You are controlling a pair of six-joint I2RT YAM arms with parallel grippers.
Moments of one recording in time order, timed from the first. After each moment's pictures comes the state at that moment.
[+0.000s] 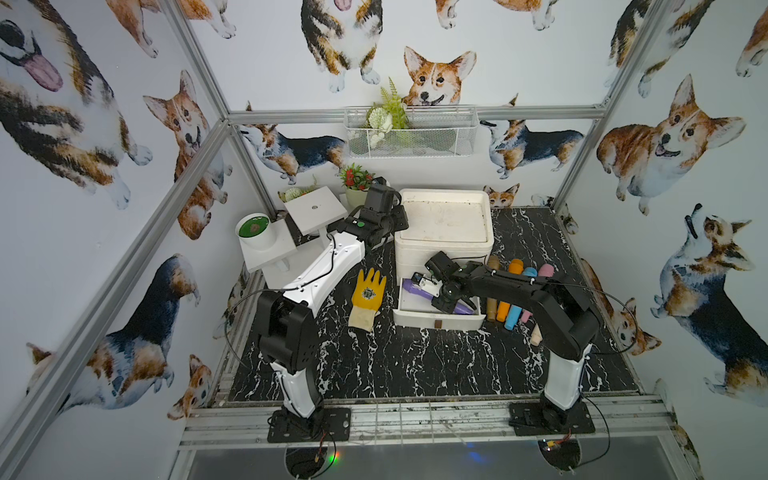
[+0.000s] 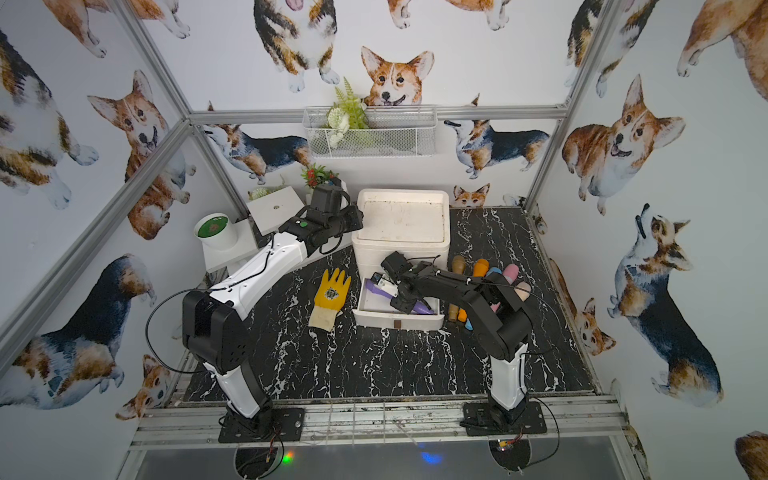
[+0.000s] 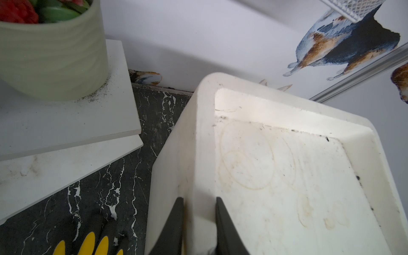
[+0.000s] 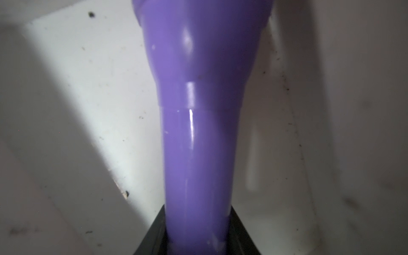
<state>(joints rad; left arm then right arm) -0.49 1.81 1.66 -0.47 -0.03 -0.54 0.75 1.87 1.24 -0.63 0.11 -0.42</state>
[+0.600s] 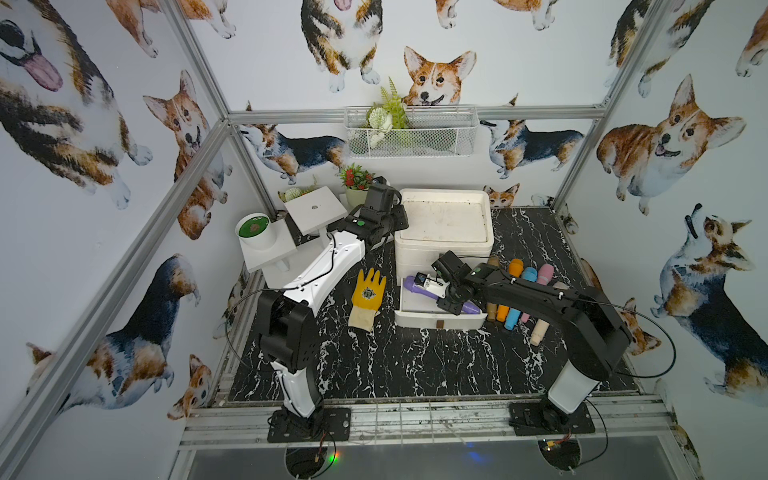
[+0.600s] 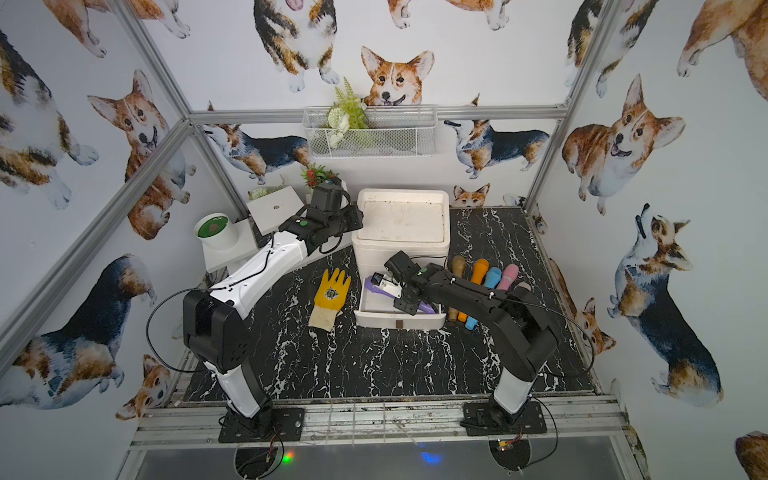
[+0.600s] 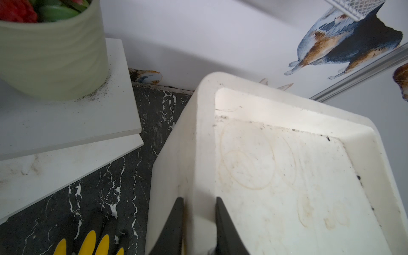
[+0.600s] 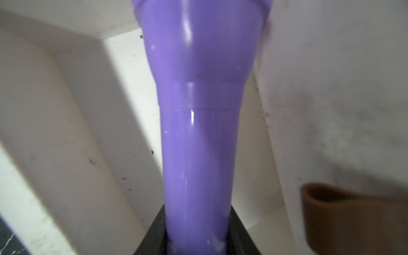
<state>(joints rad) -0.49 1.81 1.68 -0.48 -0.03 -0.54 0.77 1.69 1.18 -0.64 0.14 -0.47</state>
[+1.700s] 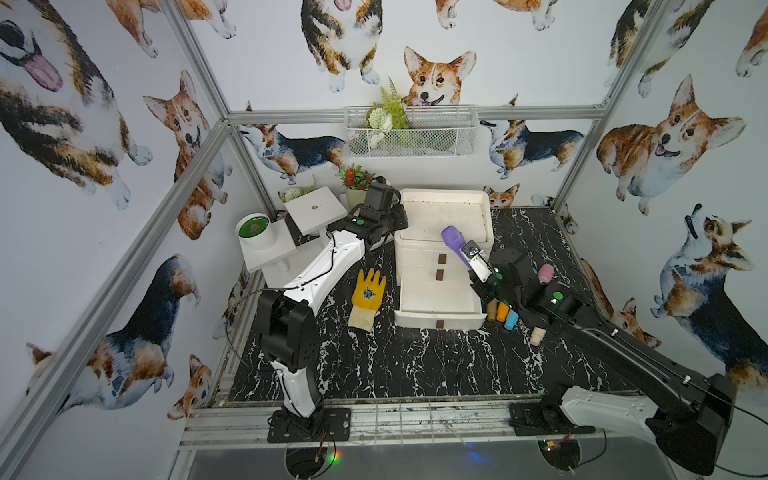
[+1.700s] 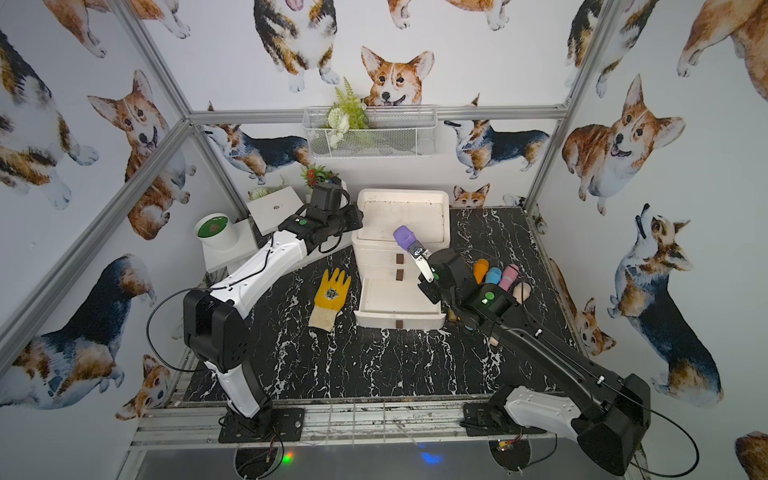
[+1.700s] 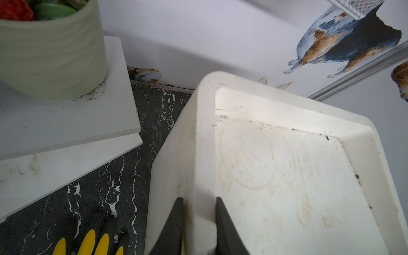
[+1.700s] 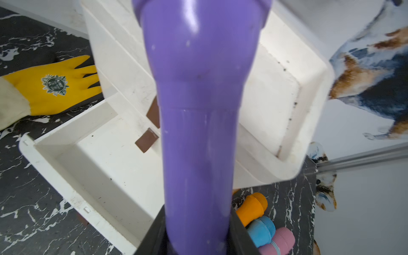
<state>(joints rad) -0.49 1.82 1.68 -0.49 -0.01 -0.54 0.74 1.08 1.03 -0.55 0.37 -0.21</state>
